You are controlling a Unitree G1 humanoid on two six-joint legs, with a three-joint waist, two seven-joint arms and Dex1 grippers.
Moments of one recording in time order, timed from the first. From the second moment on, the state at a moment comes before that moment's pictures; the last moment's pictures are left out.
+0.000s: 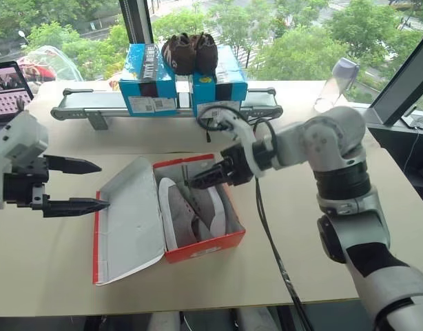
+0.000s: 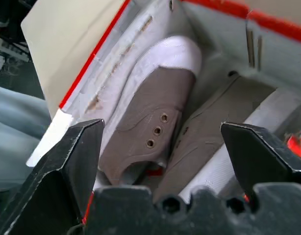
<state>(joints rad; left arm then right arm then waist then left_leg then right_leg) -0.18 1.34 0.52 -0.29 -0.71 0.83 -1.35 -1.13 -0.37 0.17 0.09 0.80 1.61 0.58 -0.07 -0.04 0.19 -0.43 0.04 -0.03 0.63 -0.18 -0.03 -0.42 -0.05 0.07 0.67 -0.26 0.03</state>
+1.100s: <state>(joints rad) -0.20 1.33 0.45 -0.27 -0.71 0.80 -1.32 -1.16 -0.42 0.16 0.18 0.84 1.61 0.48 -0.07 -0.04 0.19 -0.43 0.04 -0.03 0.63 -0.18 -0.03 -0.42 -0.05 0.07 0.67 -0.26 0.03</state>
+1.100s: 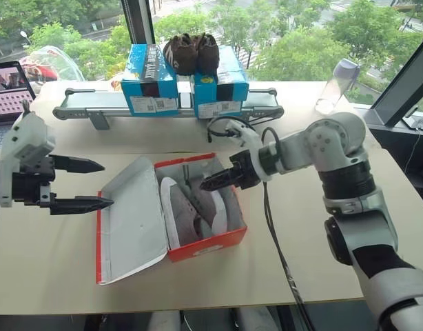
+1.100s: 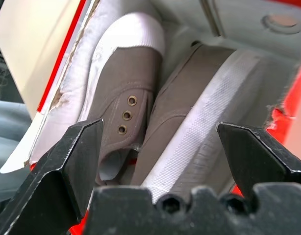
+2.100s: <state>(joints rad) -0.23 1.33 0.44 -0.27 -0.70 0.80 -1.32 -0.97 -0.38 0.23 0.01 0.69 1.59 0.51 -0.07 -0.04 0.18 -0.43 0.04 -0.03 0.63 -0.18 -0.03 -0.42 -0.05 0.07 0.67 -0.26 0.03</state>
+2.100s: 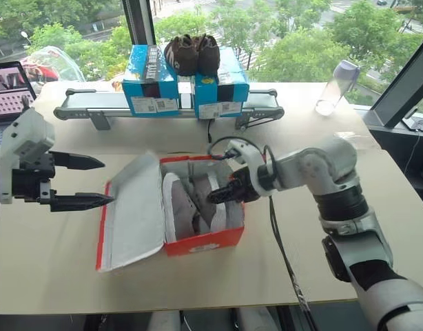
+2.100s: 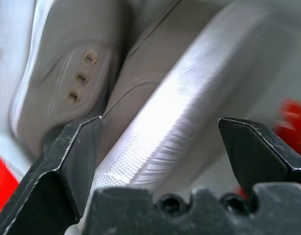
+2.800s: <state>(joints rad) -0.24 1.33 0.41 -0.26 -0.69 0.77 -1.31 -0.98 -0.36 0.21 0.03 0.69 1.61 0.50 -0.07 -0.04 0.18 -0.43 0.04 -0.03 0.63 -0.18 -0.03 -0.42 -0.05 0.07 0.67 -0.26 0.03</state>
